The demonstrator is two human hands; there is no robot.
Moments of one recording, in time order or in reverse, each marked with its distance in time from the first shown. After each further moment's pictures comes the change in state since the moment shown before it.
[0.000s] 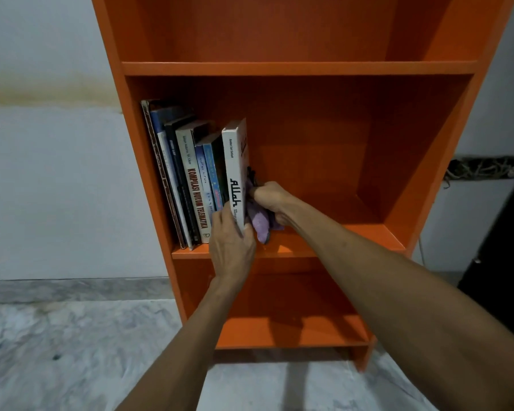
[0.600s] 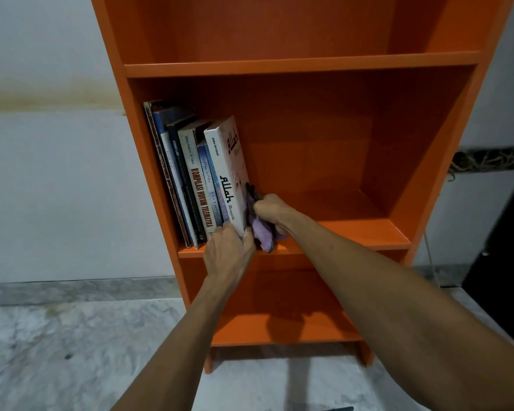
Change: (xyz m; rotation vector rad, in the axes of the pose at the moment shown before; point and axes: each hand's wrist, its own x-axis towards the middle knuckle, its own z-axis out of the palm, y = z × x) left_hand 0.002 -0.014 -0.014 0.335 -0.205 -0.083; right_hand 0.010 0.029 0.014 -0.135 -0.001 0.110
